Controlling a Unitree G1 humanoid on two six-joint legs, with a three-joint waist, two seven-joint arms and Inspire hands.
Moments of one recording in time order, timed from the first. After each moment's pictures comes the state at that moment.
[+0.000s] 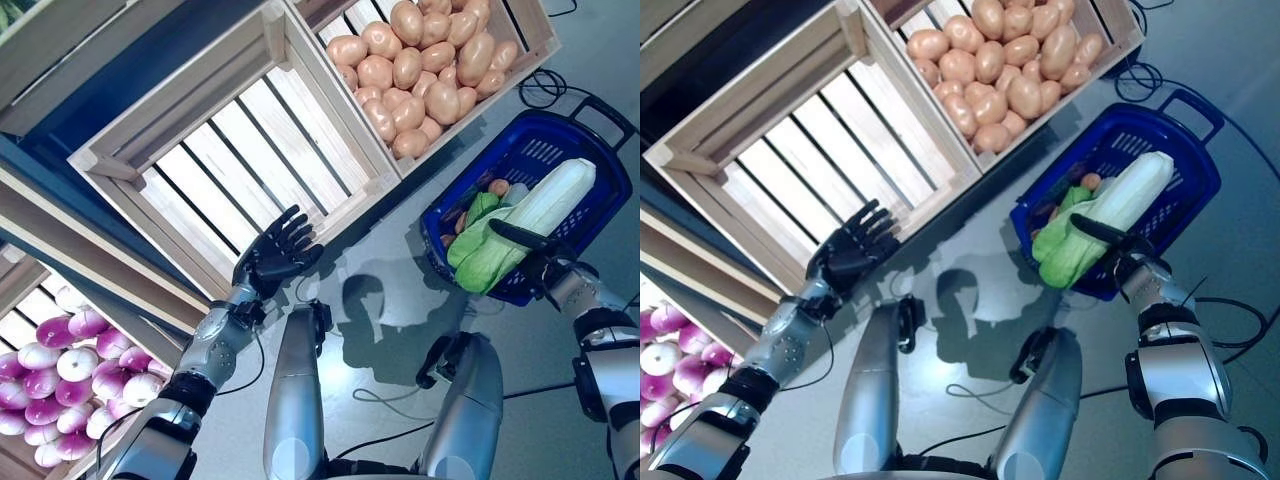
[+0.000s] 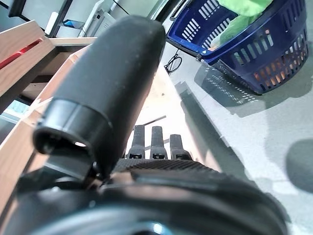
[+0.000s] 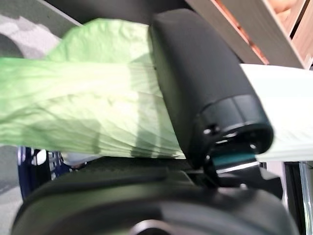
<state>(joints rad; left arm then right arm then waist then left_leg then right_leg) -0.40 0.49 -0.35 0.60 -1.06 -0.26 -0.30 -0.85 -0.67 0.14 1.25 0.95 0.14 0.10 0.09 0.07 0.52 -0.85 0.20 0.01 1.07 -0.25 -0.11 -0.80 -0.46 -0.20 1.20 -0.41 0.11</state>
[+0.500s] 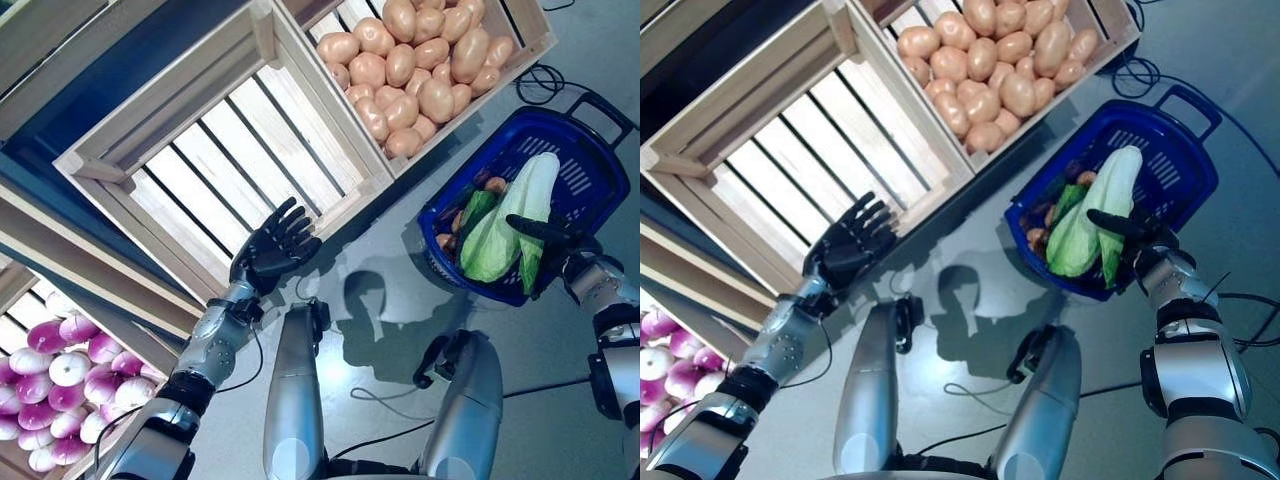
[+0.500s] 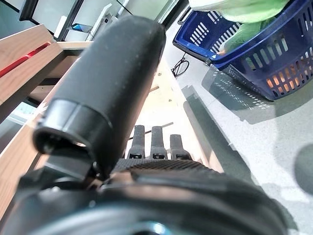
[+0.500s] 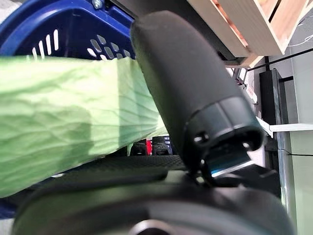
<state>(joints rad) -0.40 0.49 -0.35 0.58 -1.08 -0.27 -0.32 -0.86 -0.73 0.14 1.25 0.96 0.12 0.10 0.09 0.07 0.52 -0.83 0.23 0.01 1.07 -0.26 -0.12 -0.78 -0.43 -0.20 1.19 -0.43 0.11</state>
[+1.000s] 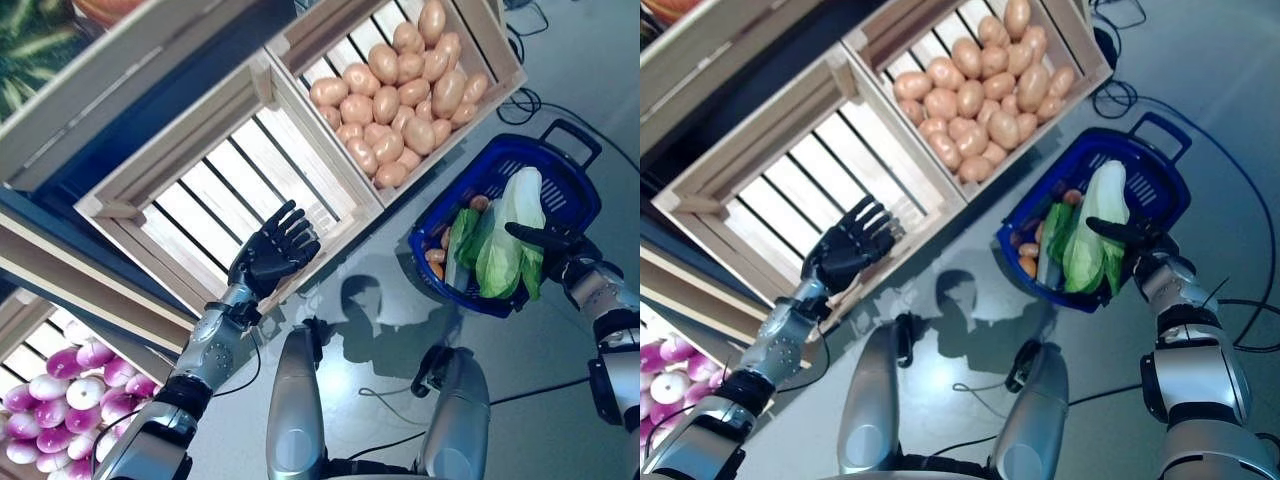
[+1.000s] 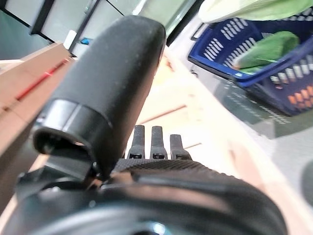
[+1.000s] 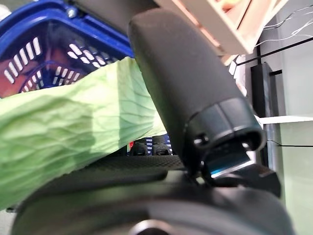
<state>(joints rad) -0.38 0.50 -0.34 0.56 -1.09 -0.27 -0.34 -0.81 -0.73 0.14 1.24 0.96 0.12 0.09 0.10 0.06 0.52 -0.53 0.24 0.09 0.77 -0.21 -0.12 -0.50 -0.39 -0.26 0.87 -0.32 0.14</state>
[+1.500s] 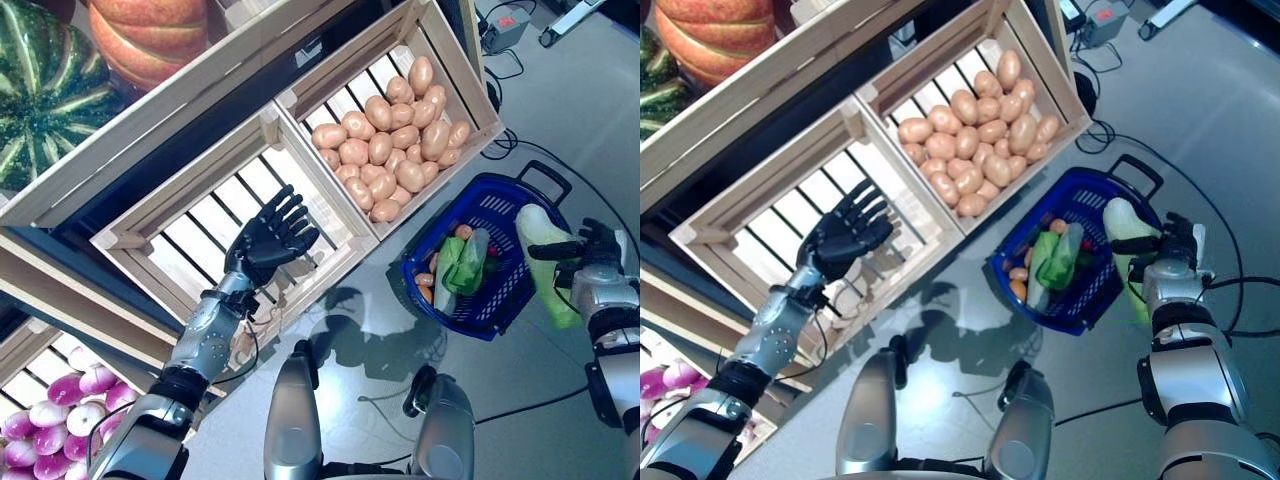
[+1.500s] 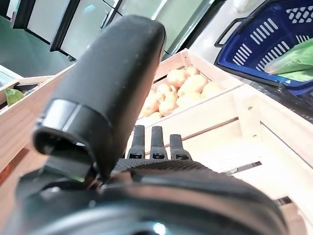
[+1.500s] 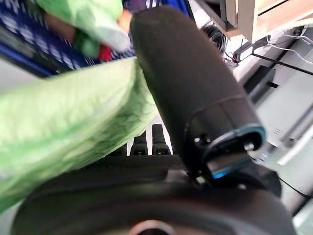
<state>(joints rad) -0.41 0.52 -0.33 0.52 -1.06 -0.24 -0.30 -0.82 -0.73 0.21 1.15 0.35 0.13 -0.33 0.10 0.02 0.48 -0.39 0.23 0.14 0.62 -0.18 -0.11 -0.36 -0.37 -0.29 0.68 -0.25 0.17</state>
